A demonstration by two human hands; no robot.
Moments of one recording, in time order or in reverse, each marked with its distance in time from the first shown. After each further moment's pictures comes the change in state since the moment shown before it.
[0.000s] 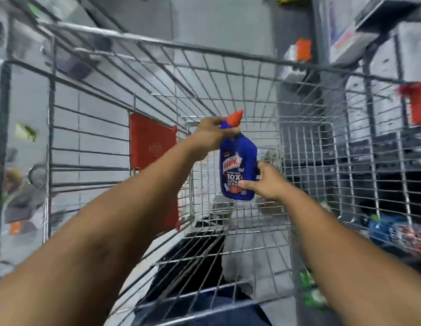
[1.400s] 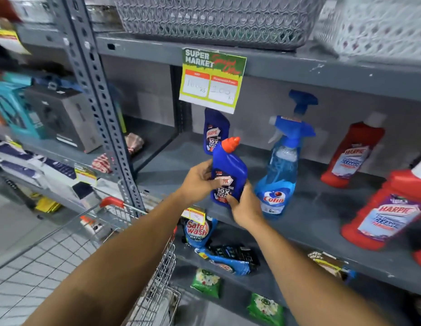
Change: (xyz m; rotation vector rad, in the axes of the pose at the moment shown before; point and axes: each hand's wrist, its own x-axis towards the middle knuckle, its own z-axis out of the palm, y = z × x) left_hand -0.304 0.064 0.442 0.468 -1.140 0.819; right_hand -0.438 0.149 -0.142 0.452 1.562 0.177
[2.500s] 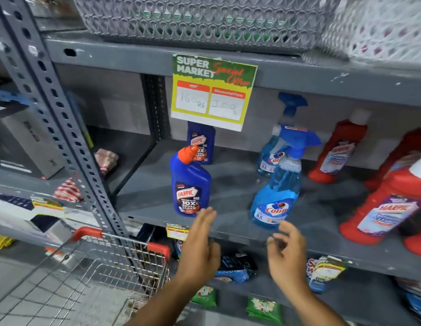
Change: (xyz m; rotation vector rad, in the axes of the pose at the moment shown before) left_hand -0.078 -0.047 0.014 0.475 0.060 0.156; right_hand -0.066 0.061 -0.023 0.119 0.426 0.057
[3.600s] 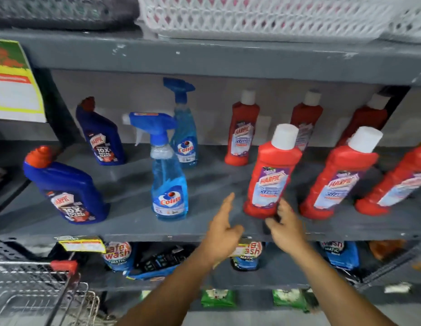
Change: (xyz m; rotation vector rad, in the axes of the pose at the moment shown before) left_hand 0.033 0.133 0.225 -0.456 -0.439 -0.140; right_hand 0.091 0.104 -0.190 0.010 -0.064 0.186
